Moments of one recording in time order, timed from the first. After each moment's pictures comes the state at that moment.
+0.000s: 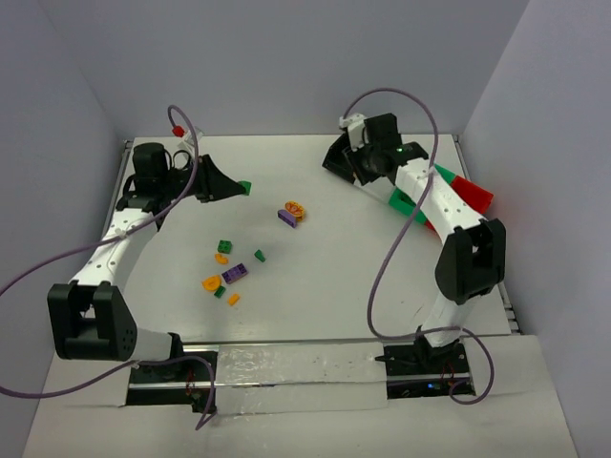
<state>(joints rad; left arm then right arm) -0.08 1.40 1.09 -0.10 0.95 -0.50 0.38 1.70 1.56 -0.64 0.00 -0.31</state>
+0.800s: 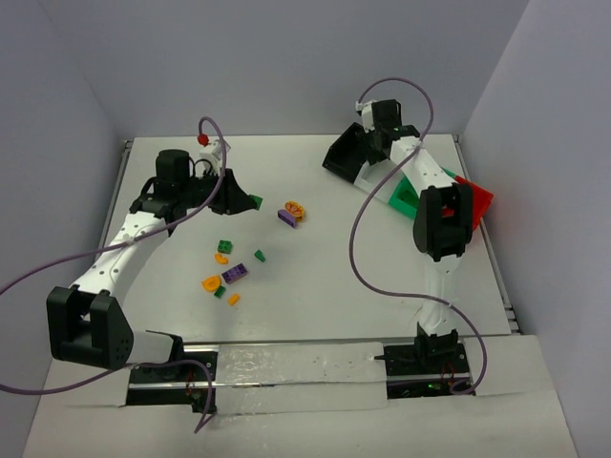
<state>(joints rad) -0.23 1.35 1.09 -0.29 0.72 -0.22 0.17 2.16 1.94 -0.58 0.14 -0.31</state>
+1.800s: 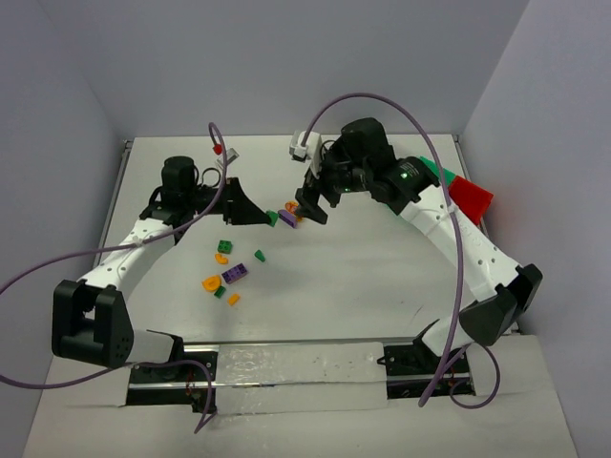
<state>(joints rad) -0.25 1.36 0.99 -0.04 1.14 -0.50 0.61 1.46 1.64 -0.76 -0.51 -0.46</state>
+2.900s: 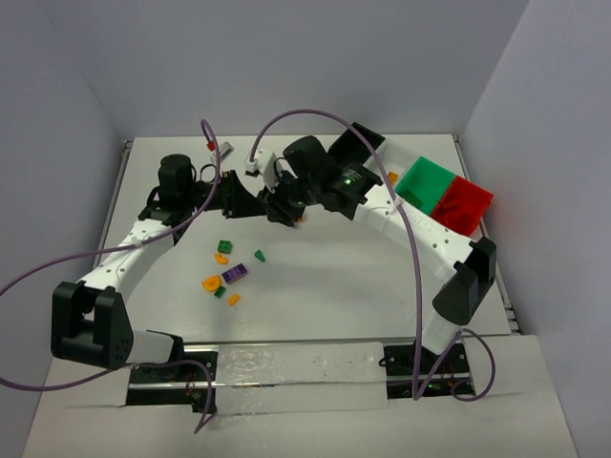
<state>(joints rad) -0.25 1.35 0.97 0.06 1.07 -0.69 0.83 1.67 1.72 -0.74 -0.24 -0.29</state>
